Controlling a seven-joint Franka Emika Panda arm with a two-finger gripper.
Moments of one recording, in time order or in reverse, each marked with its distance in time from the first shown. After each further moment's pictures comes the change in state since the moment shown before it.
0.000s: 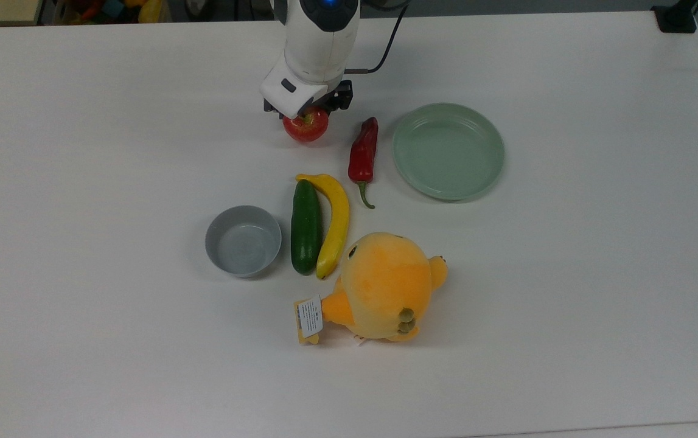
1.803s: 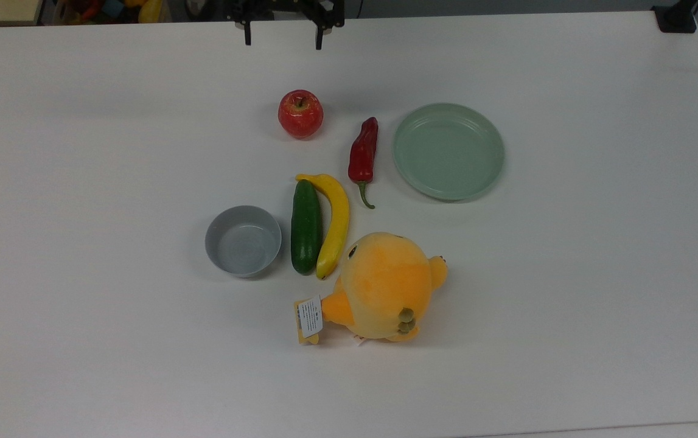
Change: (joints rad) arm -0.043 -0.234 -0.016 0.270 0.120 -0.191 -0.045
